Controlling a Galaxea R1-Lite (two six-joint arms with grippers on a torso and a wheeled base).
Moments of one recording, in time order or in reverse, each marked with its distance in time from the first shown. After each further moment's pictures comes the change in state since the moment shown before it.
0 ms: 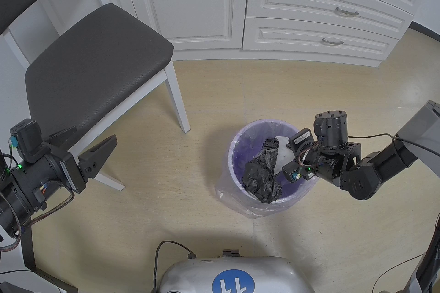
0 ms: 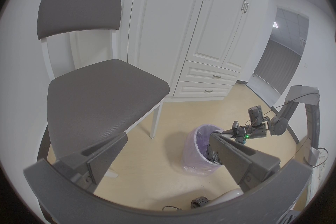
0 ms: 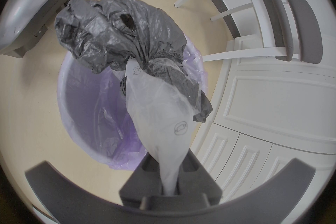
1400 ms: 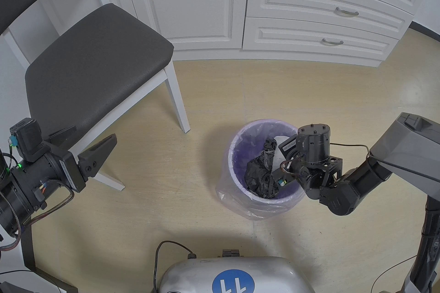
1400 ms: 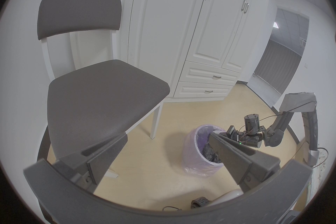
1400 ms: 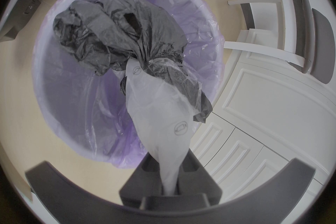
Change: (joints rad) left arm 0.001 0.001 -0.003 0.000 0.000 0.000; right arm 0.068 0.120 -0.001 -0.206 -0.279 -0.130
